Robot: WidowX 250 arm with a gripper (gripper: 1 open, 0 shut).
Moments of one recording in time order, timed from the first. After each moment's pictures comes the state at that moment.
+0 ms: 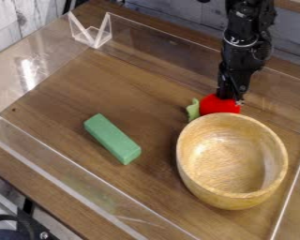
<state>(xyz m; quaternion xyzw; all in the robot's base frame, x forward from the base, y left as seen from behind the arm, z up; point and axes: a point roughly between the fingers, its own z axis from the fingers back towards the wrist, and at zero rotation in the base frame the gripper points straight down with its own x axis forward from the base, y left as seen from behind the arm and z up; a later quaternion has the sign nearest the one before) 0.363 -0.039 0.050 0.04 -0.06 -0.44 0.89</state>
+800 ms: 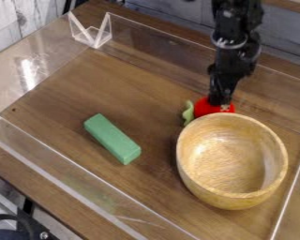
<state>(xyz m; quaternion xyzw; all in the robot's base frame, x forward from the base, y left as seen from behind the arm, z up) 0.350 -0.036 0.048 0.02 -0.08 -0.49 0.87</state>
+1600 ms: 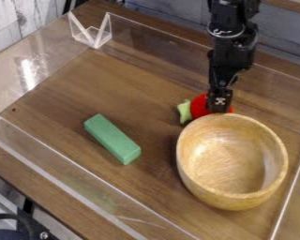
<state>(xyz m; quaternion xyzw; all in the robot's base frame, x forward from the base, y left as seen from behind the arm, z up) 0.342 -0.040 0.067 0.00 -0.07 -0.52 0.85</state>
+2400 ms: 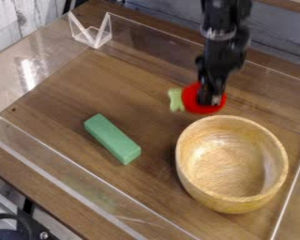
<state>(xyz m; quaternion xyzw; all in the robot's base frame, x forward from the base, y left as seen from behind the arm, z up) 0.342 -0.025 0.084 0.01 -0.06 -0.46 0.88</state>
